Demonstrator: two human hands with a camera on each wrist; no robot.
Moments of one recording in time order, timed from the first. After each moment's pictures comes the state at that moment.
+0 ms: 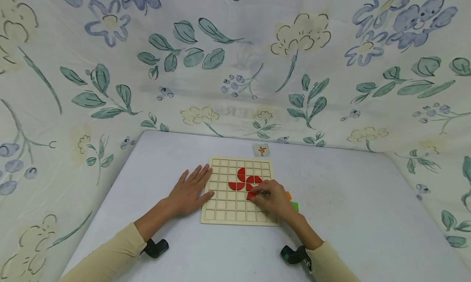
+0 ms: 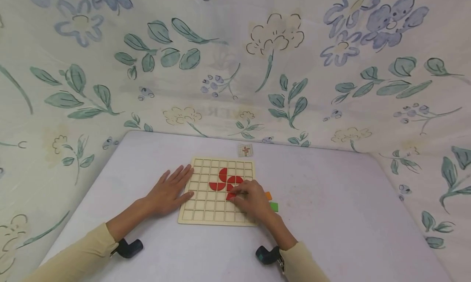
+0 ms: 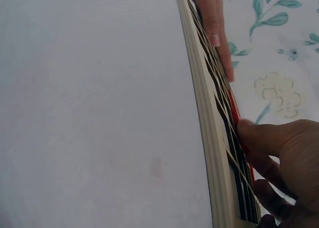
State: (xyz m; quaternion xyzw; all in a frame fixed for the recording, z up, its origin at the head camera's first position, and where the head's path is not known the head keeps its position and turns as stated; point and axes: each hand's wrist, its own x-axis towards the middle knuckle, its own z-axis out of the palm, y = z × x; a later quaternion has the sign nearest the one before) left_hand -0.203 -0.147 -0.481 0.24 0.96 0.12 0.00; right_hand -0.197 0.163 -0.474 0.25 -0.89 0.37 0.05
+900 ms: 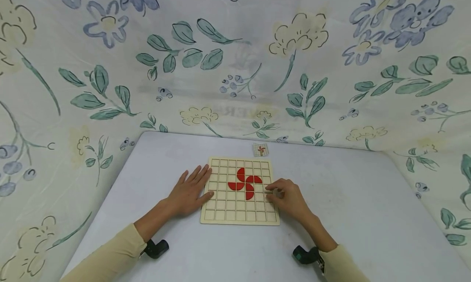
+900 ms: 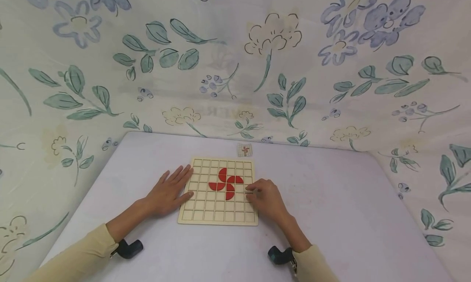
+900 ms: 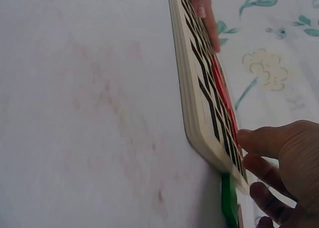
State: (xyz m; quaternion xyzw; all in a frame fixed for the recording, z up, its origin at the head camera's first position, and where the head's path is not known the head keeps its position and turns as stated) left_hand -0.203 -0.148 -0.481 0.25 0.96 0.11 0.00; right_hand -0.192 0.197 -0.465 0.19 -0.91 0.36 0.08
